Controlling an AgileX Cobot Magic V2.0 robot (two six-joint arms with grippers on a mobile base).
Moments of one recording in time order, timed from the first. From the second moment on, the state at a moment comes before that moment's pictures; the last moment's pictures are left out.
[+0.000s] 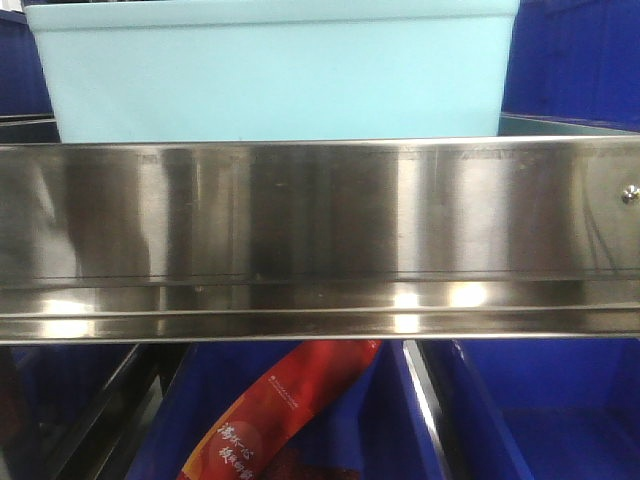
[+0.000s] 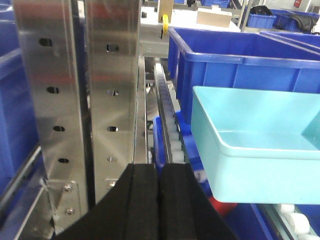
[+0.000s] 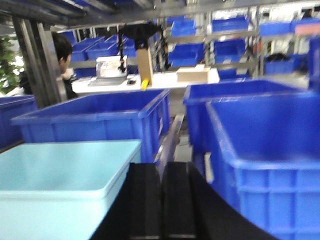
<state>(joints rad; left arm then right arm) 0.01 0.45 -0.80 -0.04 0.67 -0.05 0.01 0.31 -0.76 0.17 0.53 0.01</state>
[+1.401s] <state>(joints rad) -0.43 1.45 -1.50 0.40 0.79 -0.60 0.21 1.36 -1.36 -0.02 0.65 0.28</state>
